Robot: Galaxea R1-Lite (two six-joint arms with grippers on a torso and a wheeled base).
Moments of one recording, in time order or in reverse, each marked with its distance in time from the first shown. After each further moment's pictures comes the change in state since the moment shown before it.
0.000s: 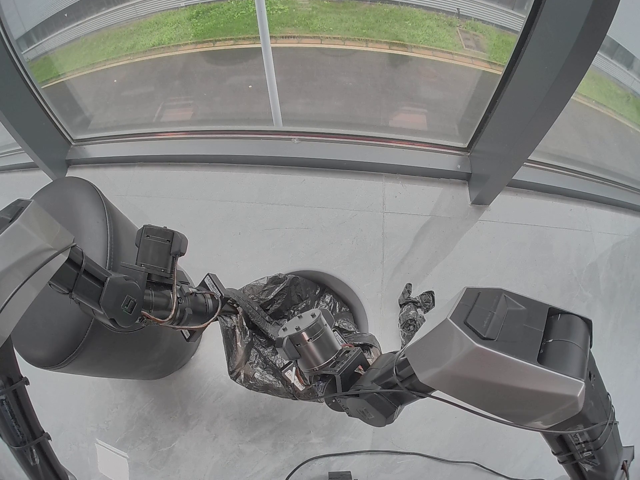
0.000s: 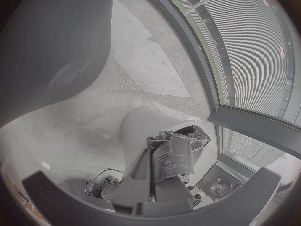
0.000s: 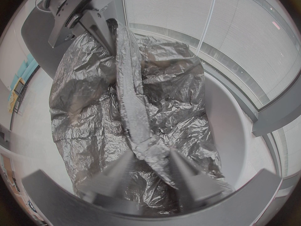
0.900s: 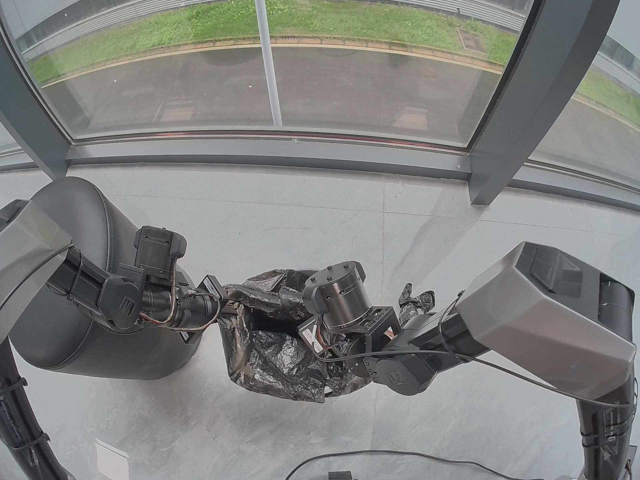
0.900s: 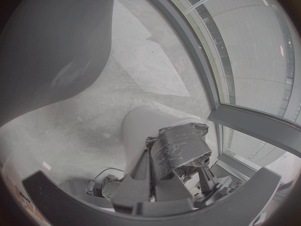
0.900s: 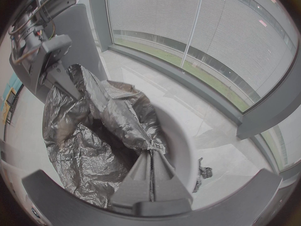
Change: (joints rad) left arm -0.002 -0.011 0.016 0.000 0.002 0.005; right arm -0.066 -0.146 0.037 0.001 -0.033 -0.016
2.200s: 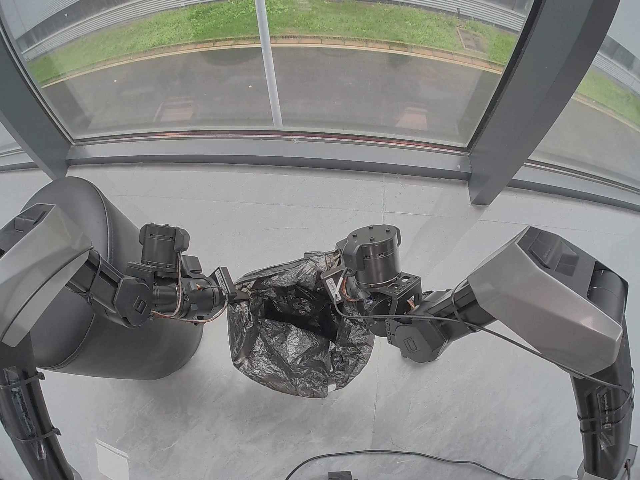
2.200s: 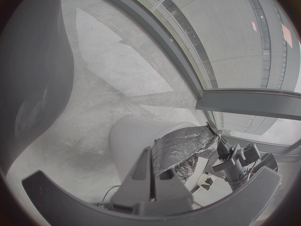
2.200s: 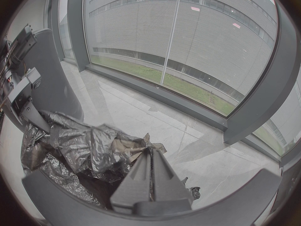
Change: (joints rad) left arm 0.029 0.107 -0.070 -0.156 -0.131 0.234; right arm -0.131 0.042 -0.061 -0.235 -0.010 -0.040
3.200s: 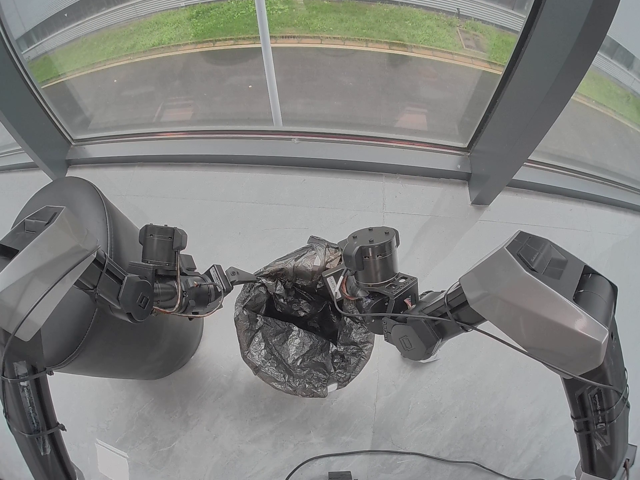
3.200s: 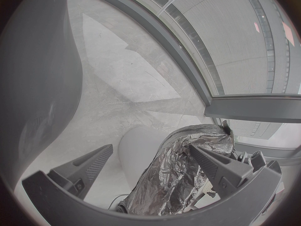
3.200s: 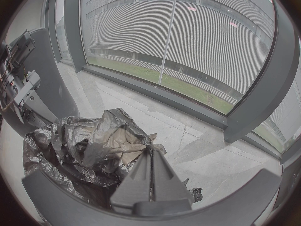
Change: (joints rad) left arm 0.035 0.061 -0.063 -0.001 0.063 0.015; right arm -0.015 0.043 -0.043 -0.014 0.000 0.010
